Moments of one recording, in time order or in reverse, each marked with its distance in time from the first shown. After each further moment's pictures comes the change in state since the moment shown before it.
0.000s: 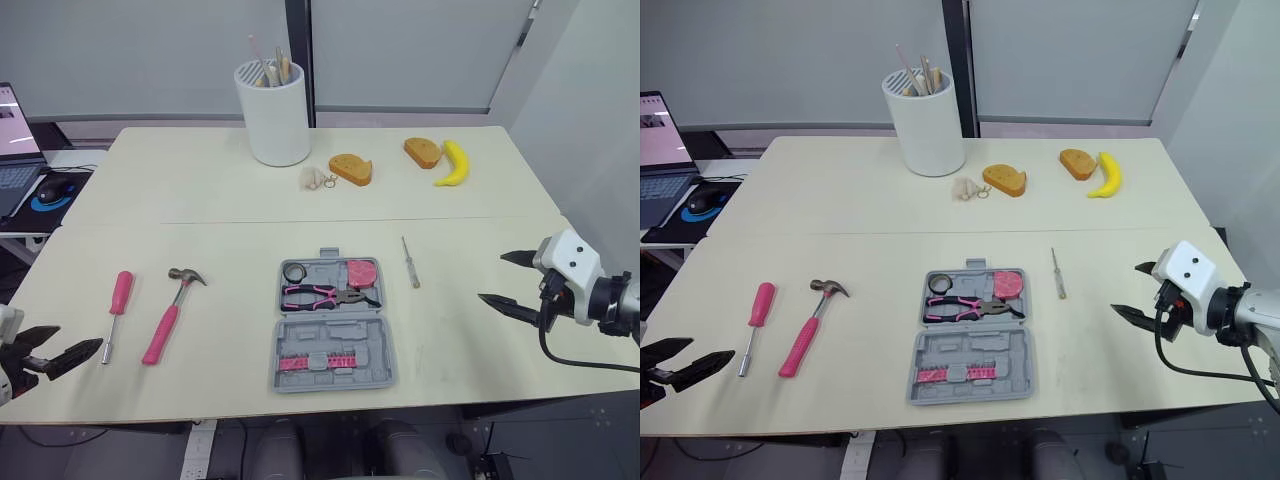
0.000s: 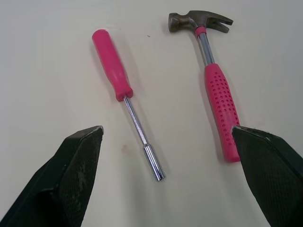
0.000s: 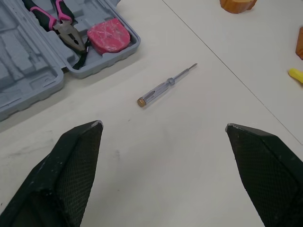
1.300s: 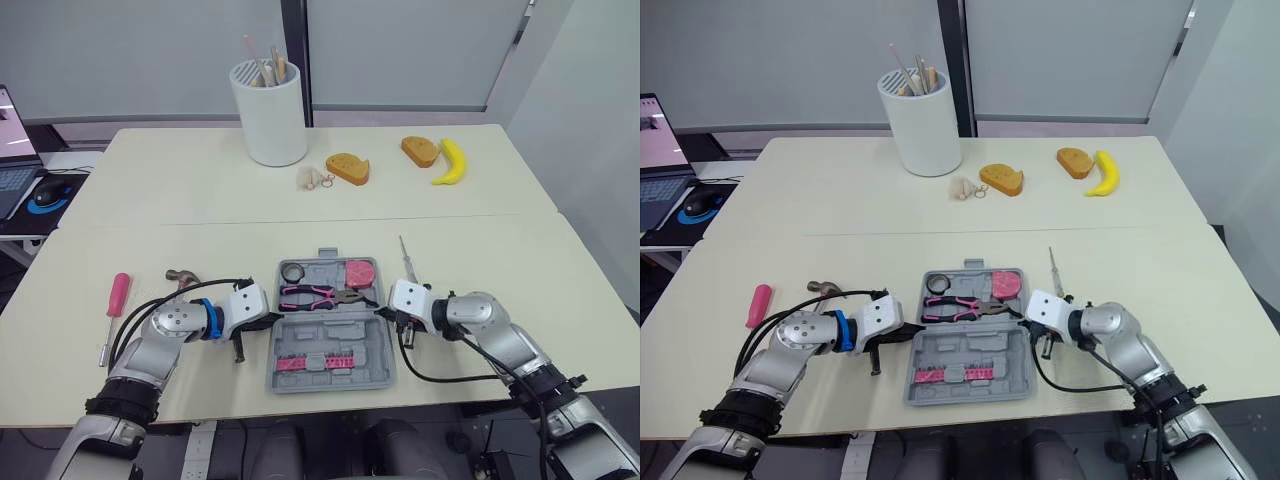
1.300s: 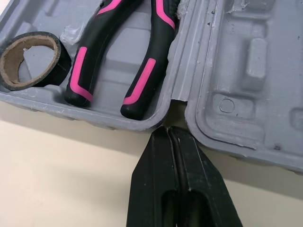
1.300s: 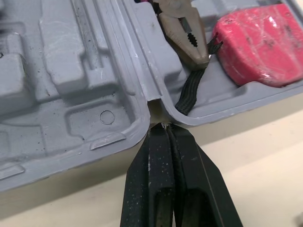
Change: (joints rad) left arm -0.519 -0.293 -0.824 0.020 0.434 -0.444 -0.060; right arm -0.308 0.432 0.613 0.474 -0.432 -0.342 -0.076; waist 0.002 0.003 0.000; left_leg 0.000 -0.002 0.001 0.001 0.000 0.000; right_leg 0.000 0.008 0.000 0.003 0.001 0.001
